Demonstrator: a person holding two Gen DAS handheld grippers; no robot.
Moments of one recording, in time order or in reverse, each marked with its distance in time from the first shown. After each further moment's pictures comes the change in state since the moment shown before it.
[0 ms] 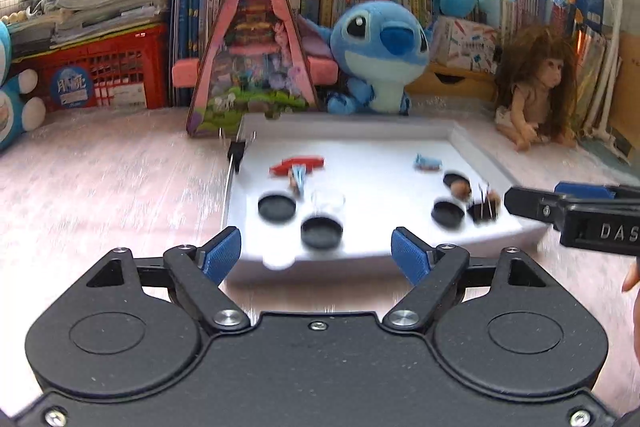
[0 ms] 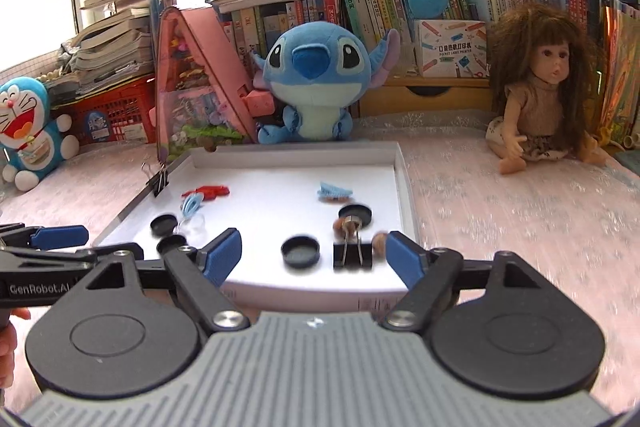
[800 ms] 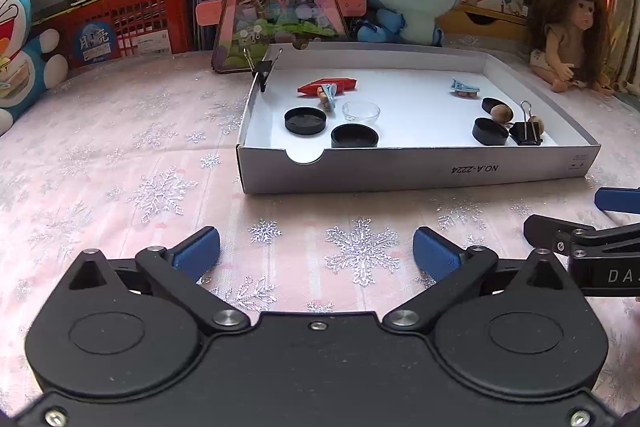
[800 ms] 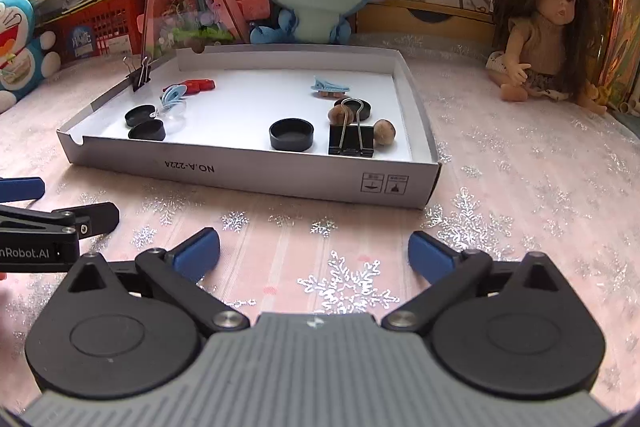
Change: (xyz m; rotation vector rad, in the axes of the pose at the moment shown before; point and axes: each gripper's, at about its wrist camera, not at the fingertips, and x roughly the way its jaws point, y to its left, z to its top) left arm 0.023 0.000 -0.046 0.011 0.095 0.111; right arm 0.027 0.010 -0.054 -0.069 0.161 -0.068
